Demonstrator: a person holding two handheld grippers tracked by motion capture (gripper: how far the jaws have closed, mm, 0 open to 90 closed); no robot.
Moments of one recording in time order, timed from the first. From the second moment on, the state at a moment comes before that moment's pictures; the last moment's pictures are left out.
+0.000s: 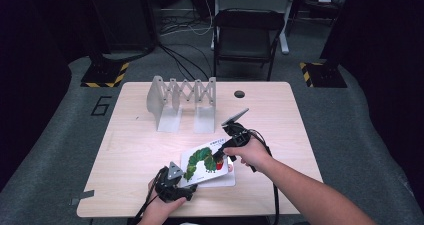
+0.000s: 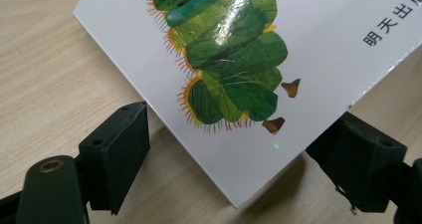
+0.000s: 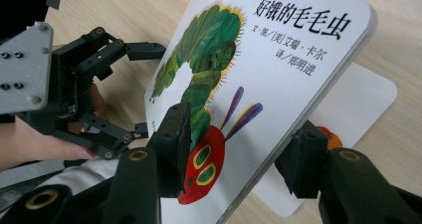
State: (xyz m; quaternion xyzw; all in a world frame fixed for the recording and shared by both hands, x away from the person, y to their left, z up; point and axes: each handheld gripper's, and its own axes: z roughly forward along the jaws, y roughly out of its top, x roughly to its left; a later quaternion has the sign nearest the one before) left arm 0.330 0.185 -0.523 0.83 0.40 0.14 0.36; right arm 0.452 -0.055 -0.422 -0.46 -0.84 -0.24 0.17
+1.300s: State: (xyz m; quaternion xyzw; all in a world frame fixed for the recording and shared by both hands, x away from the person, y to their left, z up) left arm 0.332 0.191 -0.522 0.84 0.39 0.13 0.36; right arm 0.440 -0.050 -0.403 -0.40 -0.85 -0.26 0.21
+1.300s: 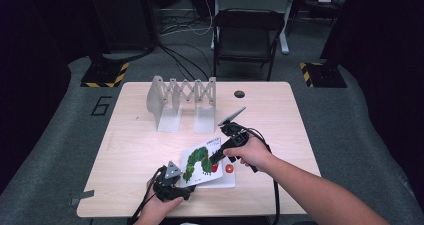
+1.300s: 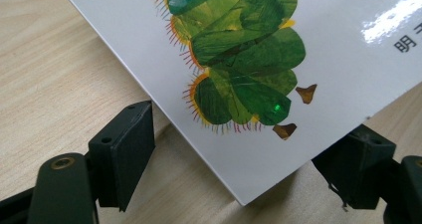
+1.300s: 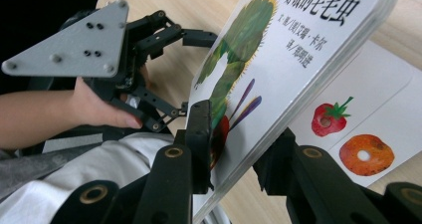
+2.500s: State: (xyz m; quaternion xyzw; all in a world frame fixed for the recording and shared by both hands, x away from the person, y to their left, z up) left arm 0.333 0.192 -0.521 0.86 0.34 0.12 0.36; right arm 0.423 -0.063 -0.401 -0.29 -0.90 -0.27 0.20
